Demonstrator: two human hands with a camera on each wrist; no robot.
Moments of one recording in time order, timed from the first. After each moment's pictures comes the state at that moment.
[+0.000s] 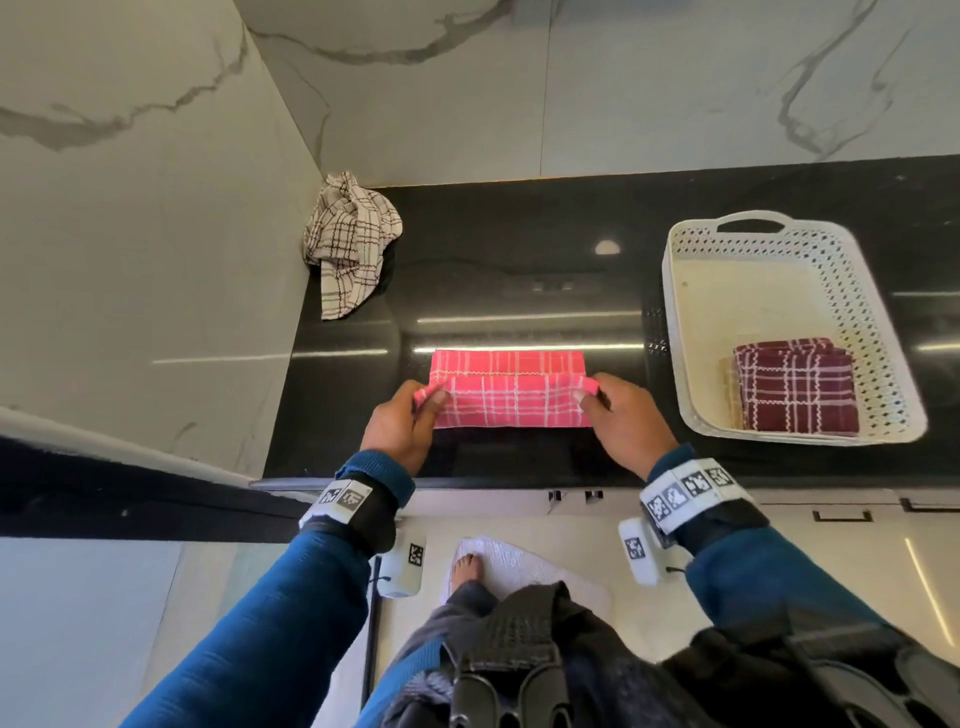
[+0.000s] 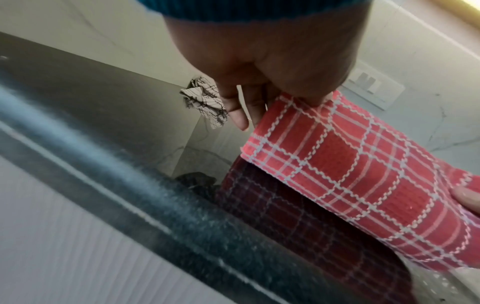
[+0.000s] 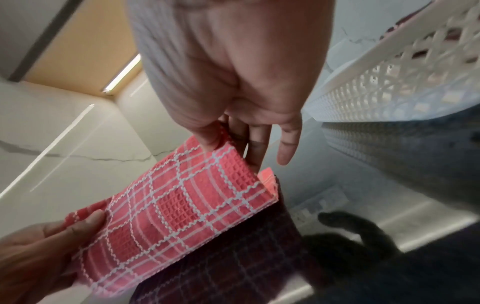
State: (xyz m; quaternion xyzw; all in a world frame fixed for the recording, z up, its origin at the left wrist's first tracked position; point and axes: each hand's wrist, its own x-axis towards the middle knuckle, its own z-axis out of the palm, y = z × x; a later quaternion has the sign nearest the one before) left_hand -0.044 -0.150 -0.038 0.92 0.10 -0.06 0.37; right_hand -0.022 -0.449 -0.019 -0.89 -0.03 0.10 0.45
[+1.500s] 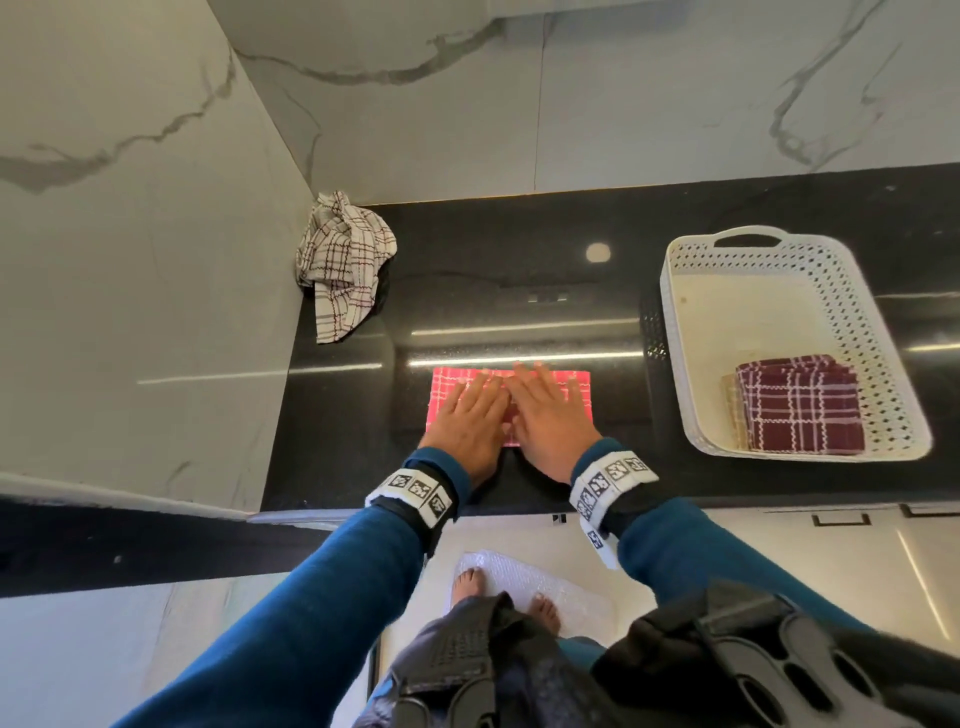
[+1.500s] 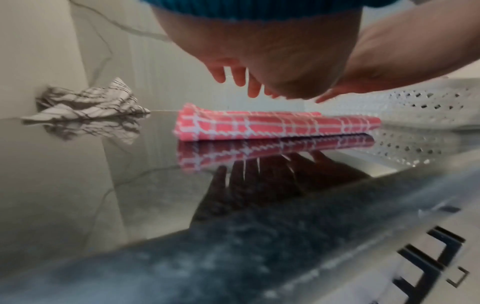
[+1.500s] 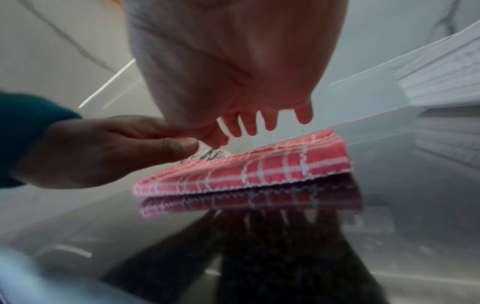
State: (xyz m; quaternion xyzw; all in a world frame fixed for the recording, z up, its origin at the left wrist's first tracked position) left_hand 0.003 -0.210 -0.065 0.98 -0.18 -0.11 0.00; right_hand 0.017 -0.375 -0.063 -0.97 -0.18 0.13 0.14
